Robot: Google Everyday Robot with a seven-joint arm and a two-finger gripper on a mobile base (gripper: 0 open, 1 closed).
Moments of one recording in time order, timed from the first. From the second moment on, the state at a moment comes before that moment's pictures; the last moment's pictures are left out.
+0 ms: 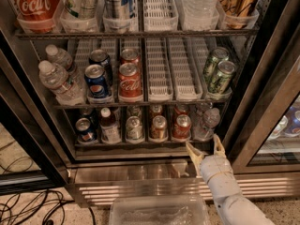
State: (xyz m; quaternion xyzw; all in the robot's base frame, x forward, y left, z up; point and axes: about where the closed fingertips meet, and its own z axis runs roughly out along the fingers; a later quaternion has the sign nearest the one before) arm 0.544 -0.209 0.630 -0.11 0.74 -0.02 0.67
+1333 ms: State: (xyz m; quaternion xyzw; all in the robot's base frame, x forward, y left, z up) arm 0.583 -0.220 0.630 -0.07 0.71 -0.06 0.70
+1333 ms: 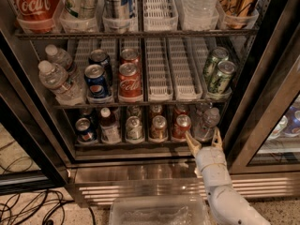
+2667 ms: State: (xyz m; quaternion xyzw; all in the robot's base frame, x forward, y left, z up) arm 0.605 -0.249 0.632 -0.05 0.69 -0.10 0.71
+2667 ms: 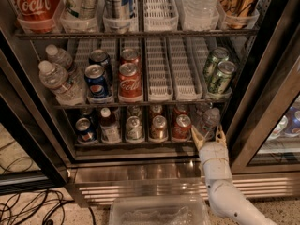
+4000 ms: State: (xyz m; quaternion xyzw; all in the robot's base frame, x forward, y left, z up) arm 0.624 -0.256 0.623 -0.05 0.69 -0.13 0.71
